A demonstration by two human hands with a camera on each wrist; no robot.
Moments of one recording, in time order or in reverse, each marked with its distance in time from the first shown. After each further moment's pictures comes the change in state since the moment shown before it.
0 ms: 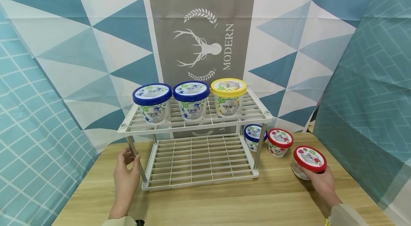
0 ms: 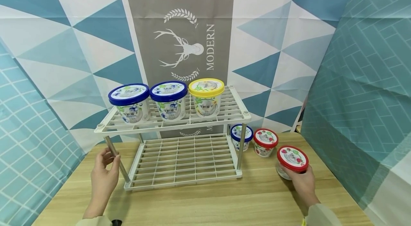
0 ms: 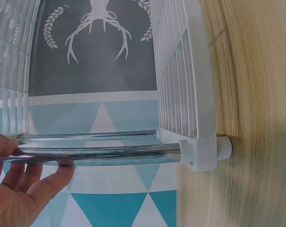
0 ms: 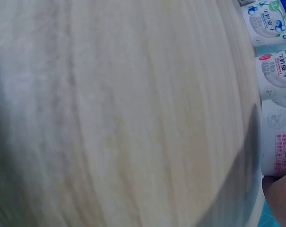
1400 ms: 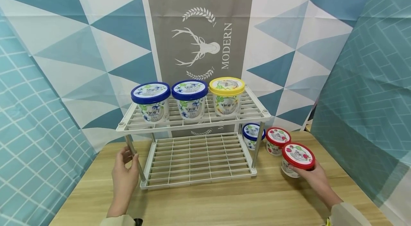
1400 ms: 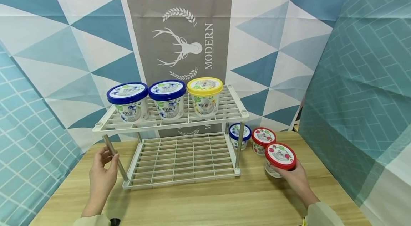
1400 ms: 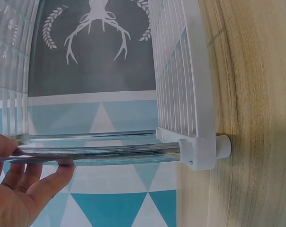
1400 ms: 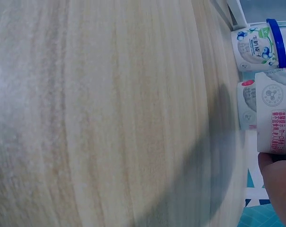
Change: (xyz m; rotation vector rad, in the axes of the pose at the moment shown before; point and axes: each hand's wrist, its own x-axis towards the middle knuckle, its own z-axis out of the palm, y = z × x) left_hand -0.001 0.003 -0.001 0.000 -0.010 -0.025; right_hand -0.018 -0.023 -0.008 -0.102 -0.267 -0.134
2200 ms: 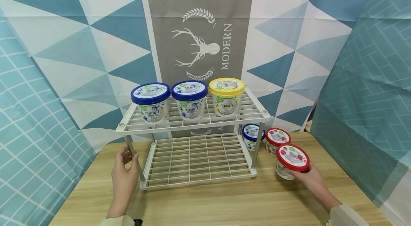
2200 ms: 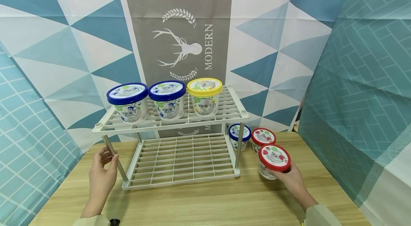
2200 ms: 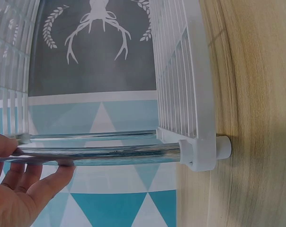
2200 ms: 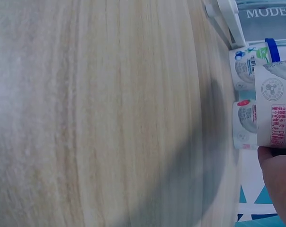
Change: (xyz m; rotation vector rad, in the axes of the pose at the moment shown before) left_hand 0.000 0.000 0.000 -0.004 -0.002 -0.001; right_hand -0.011 -0.008 0.009 -0.015 -0.049 -0.036
